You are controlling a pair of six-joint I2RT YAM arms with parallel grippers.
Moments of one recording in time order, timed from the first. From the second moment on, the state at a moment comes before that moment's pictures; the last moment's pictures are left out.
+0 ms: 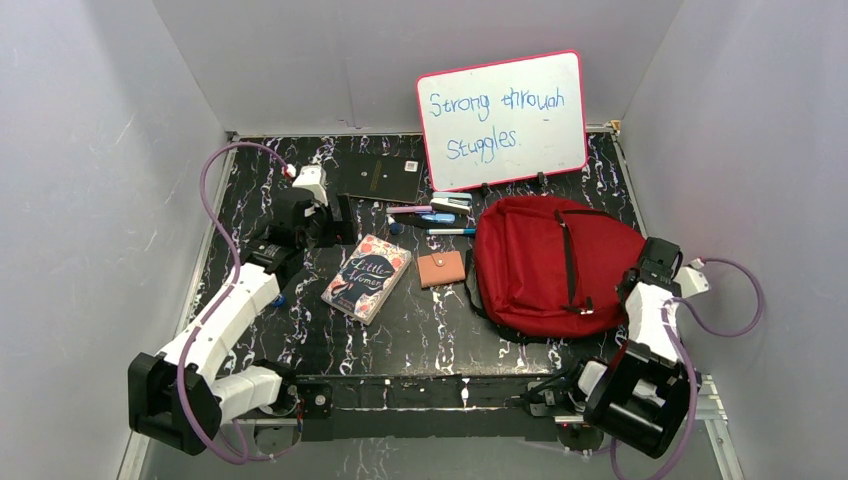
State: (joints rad) left arm -0.34 1.12 0.86 -0.32 -0.08 -0.29; right arm -0.46 1.09 0.55 -0.51 0.31 0.76
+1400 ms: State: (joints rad) left arm -0.35 1.10 0.99 -0.38 -0.07 -0.32; right arm -0.26 1.14 1.51 -0.47 -0.61 0.68
